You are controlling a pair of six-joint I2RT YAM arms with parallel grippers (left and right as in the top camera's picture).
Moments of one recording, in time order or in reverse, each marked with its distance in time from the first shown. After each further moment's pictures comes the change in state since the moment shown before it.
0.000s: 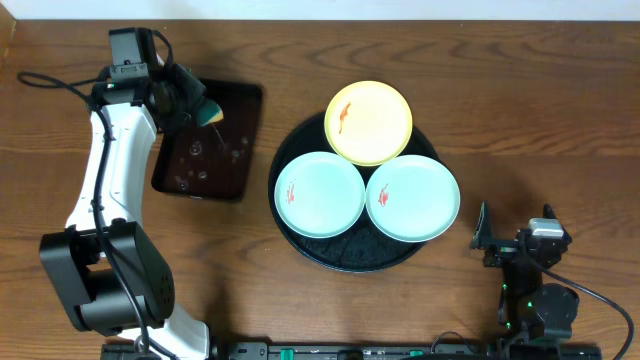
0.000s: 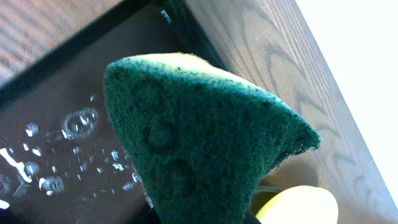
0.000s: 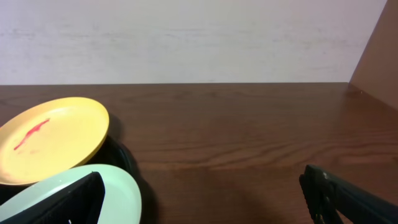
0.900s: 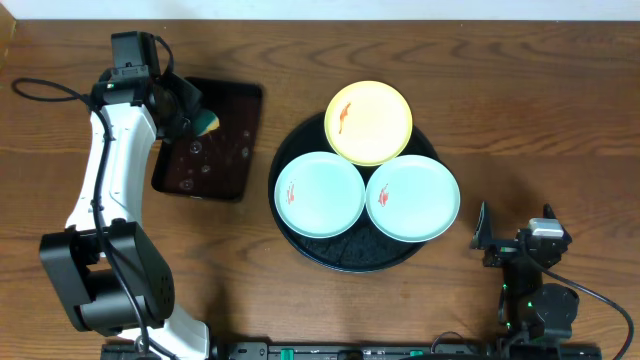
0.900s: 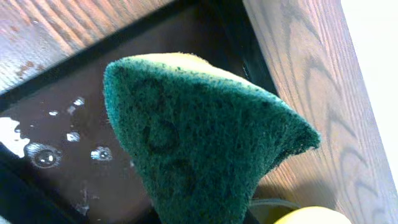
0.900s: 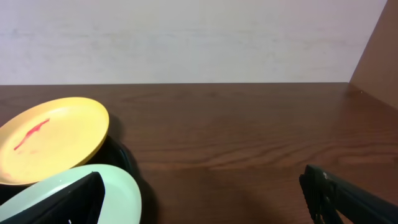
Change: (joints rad) left arm 0.000 0.000 0.000 -0.082 -0.100 -0.093; right arm 0.000 0.000 0.000 0.000 0.000 0.000
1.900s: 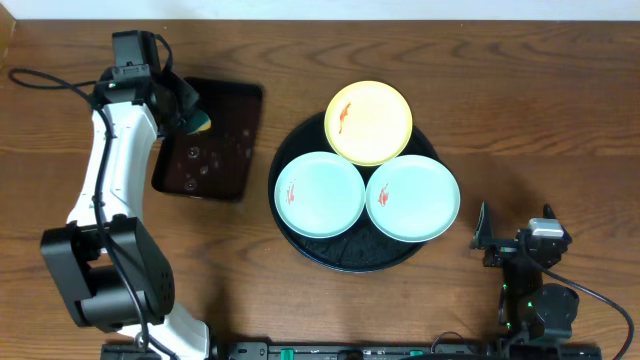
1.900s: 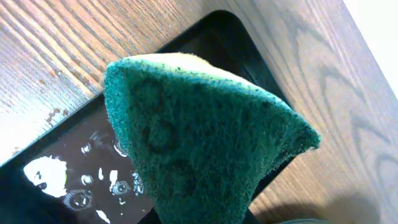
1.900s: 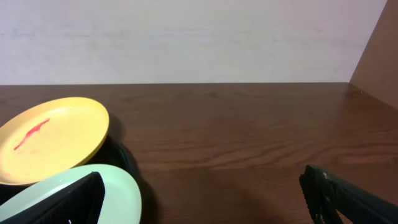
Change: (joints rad) left arm 0.000 0.021 0.000 0.042 -0.085 0.151; right arm 0.000 0.000 0.000 0.000 0.000 0.000
